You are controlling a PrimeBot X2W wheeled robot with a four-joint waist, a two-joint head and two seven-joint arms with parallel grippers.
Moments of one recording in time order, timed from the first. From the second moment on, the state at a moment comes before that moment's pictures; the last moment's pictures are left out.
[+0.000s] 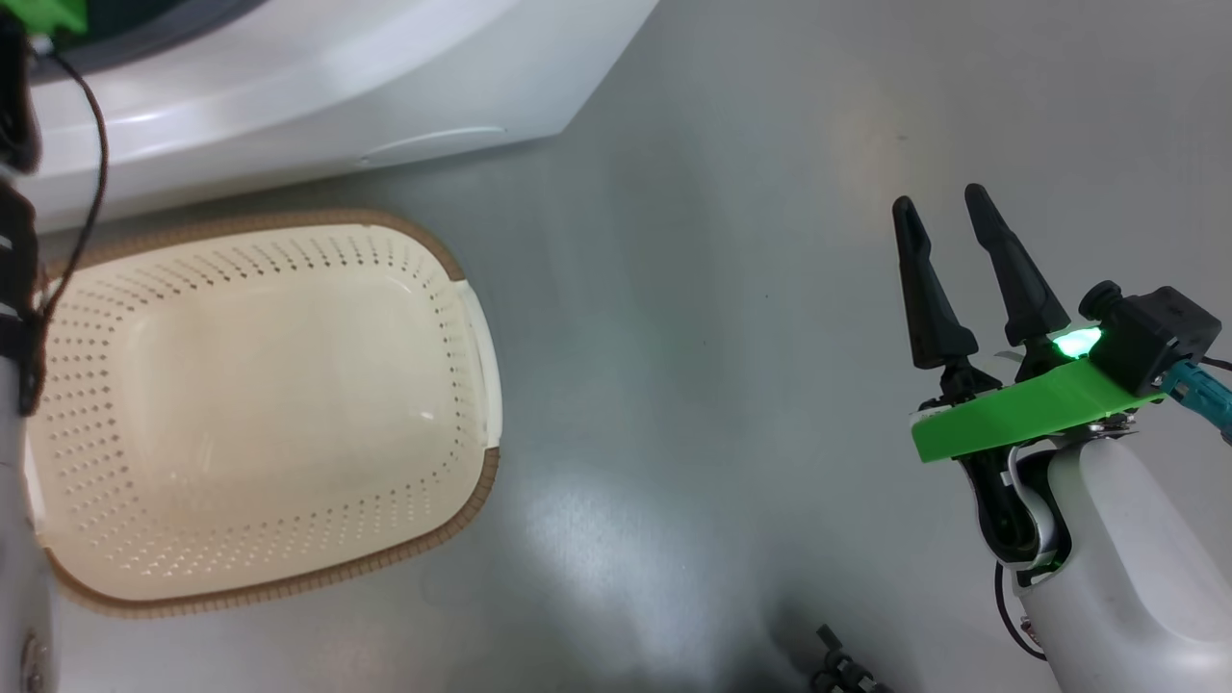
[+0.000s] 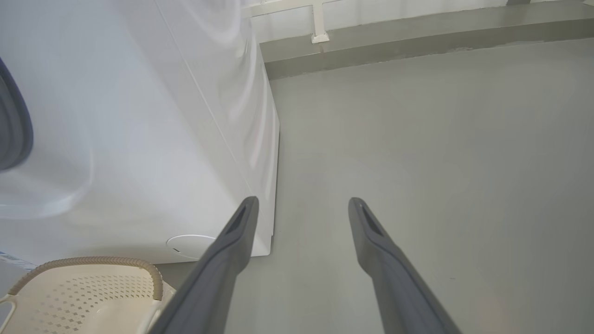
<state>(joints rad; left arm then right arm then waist) -1.40 0.29 -0.22 1.09 -0.43 -0.08 -0.16 -0.45 -0.14 0.19 0.25 0.47 0.13 -0.25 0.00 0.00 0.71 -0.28</state>
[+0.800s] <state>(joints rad) -1.26 0.22 -0.29 1.23 -0.46 -0.13 -0.25 -0.44 -0.17 0.18 0.30 0.48 0.13 -0.25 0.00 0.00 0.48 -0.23</state>
